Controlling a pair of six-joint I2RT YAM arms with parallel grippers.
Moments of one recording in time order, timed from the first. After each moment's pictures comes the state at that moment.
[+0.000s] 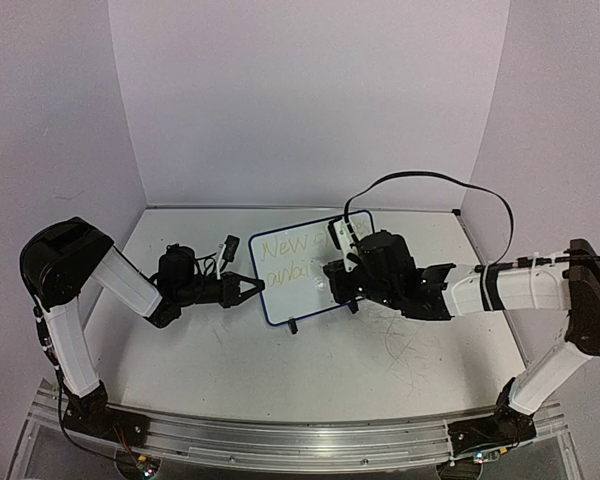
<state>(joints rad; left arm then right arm) -0.56 1.86 0.64 0.98 0.68 -0.47 0.93 1.59 0.94 0.16 0.28 0.20</state>
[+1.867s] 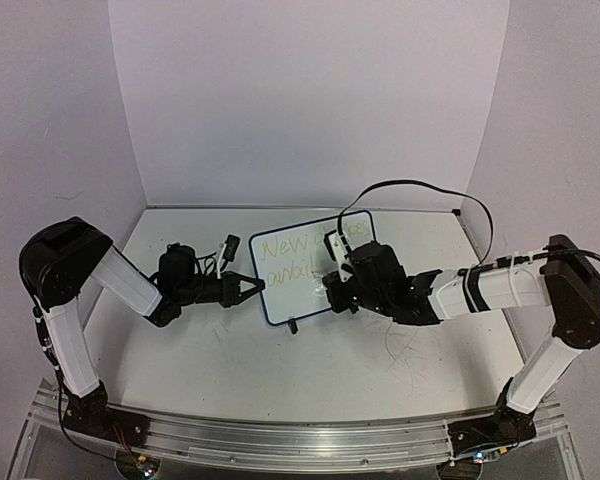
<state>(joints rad) -0.56 1.86 0.65 0.96 0.68 -0.46 0.92 1.67 0.93 0.20 0.29 0.20</state>
